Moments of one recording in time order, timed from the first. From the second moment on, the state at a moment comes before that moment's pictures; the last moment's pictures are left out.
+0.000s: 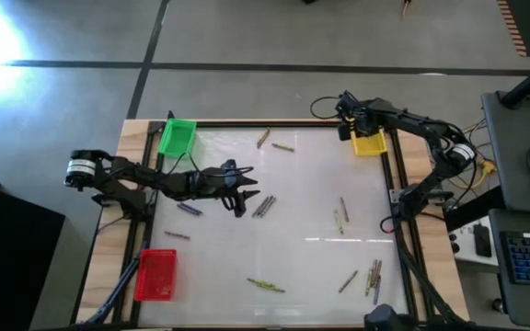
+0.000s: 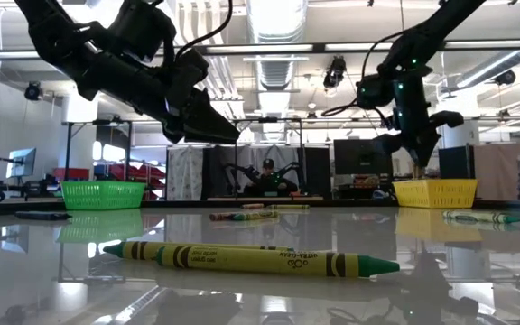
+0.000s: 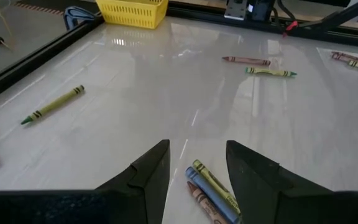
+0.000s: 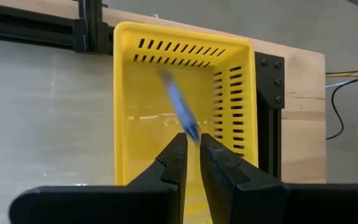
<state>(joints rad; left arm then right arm) 0.08 1.48 0.55 0.51 -0.15 -0.14 -0.90 1.58 1.10 -0.92 0.50 0.53</state>
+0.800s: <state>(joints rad) 0.08 1.48 0.55 0.49 -0.15 -0.17 -0.72 1.25 0.98 -0.98 0.19 0.43</state>
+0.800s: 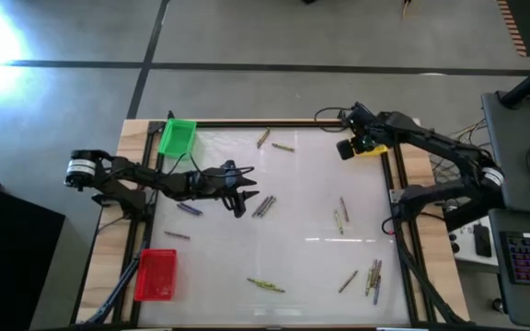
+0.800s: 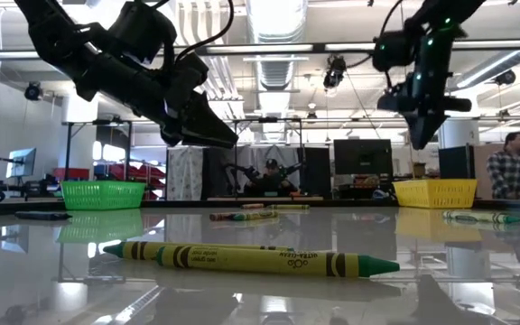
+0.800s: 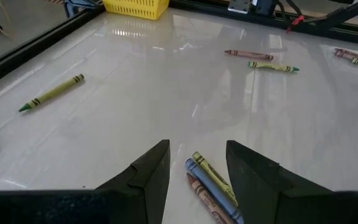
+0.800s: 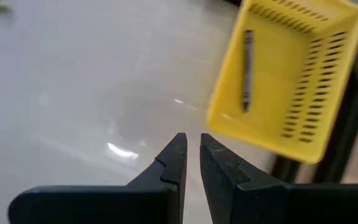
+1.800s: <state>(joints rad) 0.08 1.48 0.55 0.49 -0.15 -0.18 -0.52 1.16 0.90 -1.01 0.03 0.33</state>
